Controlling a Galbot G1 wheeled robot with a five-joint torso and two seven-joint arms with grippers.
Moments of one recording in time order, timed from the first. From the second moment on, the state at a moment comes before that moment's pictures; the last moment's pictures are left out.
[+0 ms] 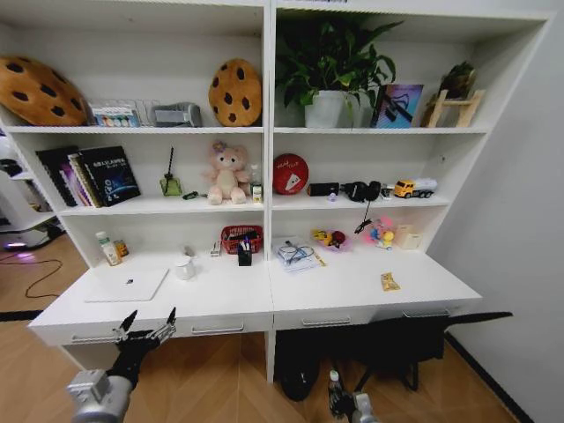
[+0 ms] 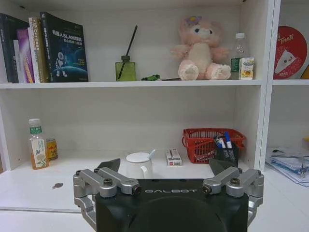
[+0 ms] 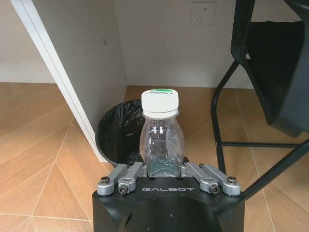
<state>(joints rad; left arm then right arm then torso) 1.83 -1.35 -0.86 -2.38 -0.37 0.25 -0.02 -1.41 1.36 0.48 1.24 0.12 -0.18 -0.17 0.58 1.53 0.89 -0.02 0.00</state>
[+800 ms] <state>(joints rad) 1.83 -1.35 -0.86 -2.38 -0.37 0.25 -0.02 -1.40 1.37 0.49 1.21 0.10 -0.11 -0.18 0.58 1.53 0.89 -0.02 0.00</state>
